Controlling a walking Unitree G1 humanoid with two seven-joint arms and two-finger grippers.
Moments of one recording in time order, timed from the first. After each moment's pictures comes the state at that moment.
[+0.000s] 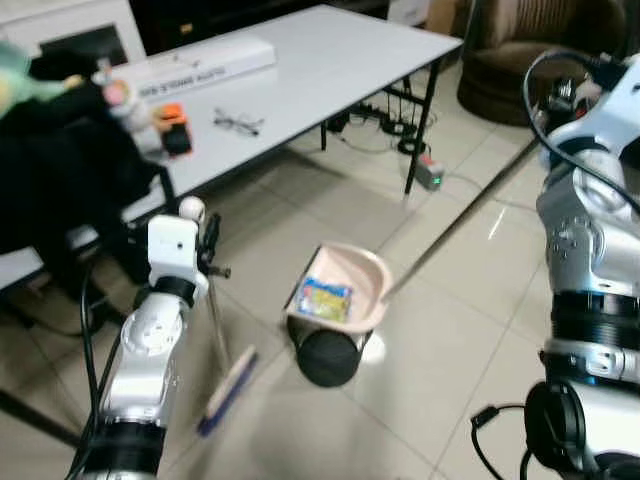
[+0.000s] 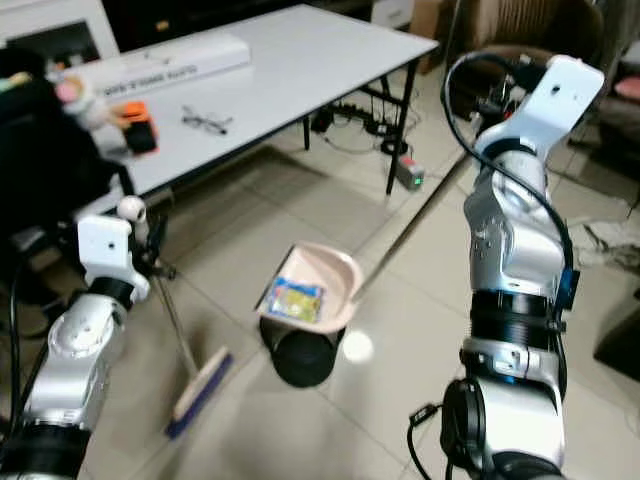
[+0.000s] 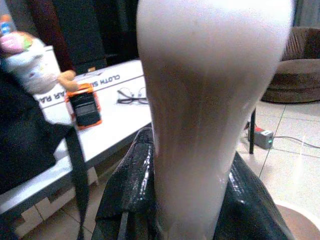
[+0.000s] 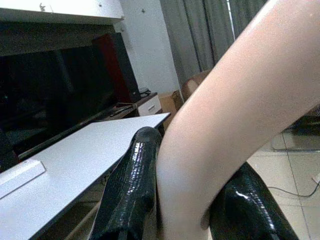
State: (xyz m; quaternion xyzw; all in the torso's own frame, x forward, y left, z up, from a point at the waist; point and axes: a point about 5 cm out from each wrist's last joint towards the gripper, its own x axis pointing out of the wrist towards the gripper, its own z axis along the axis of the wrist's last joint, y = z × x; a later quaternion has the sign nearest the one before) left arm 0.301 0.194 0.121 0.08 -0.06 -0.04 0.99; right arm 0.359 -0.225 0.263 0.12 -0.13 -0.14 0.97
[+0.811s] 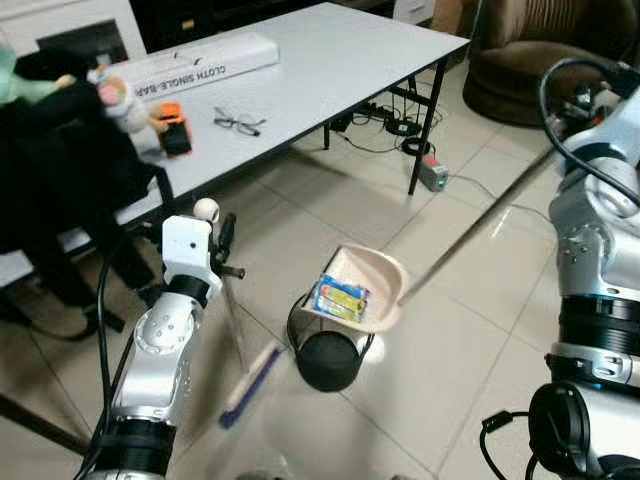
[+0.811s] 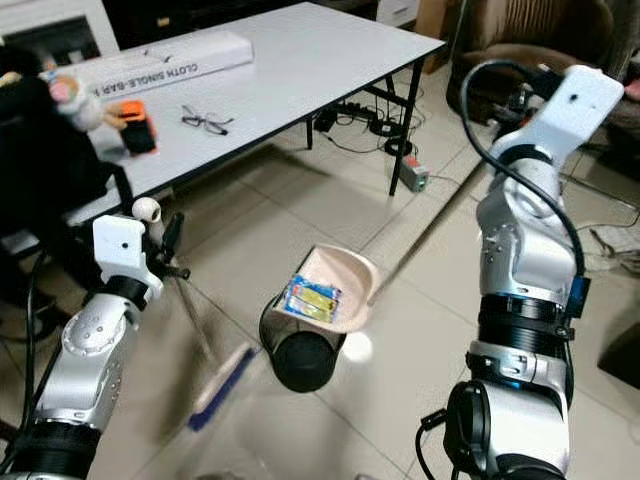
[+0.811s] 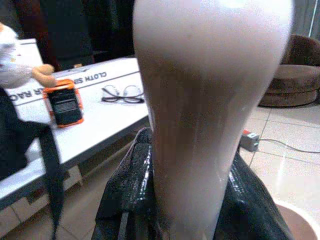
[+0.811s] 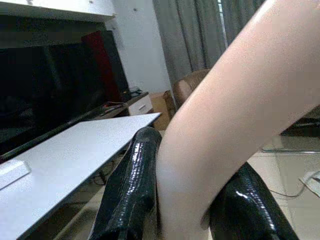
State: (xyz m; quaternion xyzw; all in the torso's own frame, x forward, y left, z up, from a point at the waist) left arm 0.302 0.183 0.121 0.06 -0.06 -0.06 0.99; right arm 0.355 -0.233 0.259 0.11 -0.13 -0.16 0.97
